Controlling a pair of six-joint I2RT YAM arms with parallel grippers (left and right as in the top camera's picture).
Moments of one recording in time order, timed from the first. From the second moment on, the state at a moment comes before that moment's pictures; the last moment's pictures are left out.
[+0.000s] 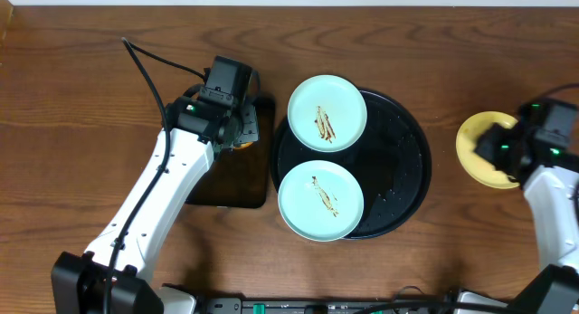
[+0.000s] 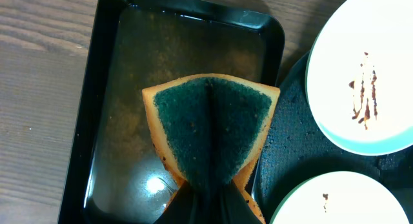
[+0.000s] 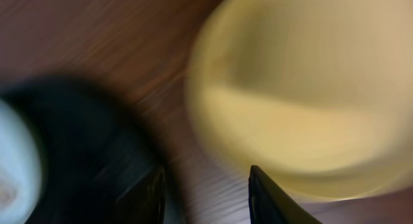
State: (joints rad) left arm -0.33 1.53 1.29 -0.92 -0.11 -0.44; right arm -0.29 1.43 0.94 -0.59 -0.21 0.30
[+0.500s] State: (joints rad) left arm -0.33 1.53 1.29 -0.93 -0.11 -0.44; right arm 0.18 1.55 0.94 -0.79 -0.38 0.17
